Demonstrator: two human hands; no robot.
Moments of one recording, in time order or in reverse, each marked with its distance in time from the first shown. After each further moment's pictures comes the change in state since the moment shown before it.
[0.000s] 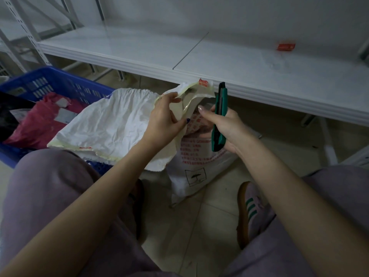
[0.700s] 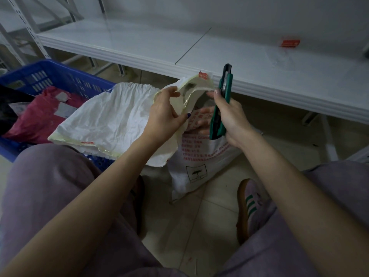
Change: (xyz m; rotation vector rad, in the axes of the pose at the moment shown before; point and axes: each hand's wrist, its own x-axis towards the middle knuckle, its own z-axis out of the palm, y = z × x) left_hand 0.000 -0.002 -0.004 -0.019 0.008 -0.038; right_hand -0.002 -0.007 0.004 -0.044 0.003 -0.098
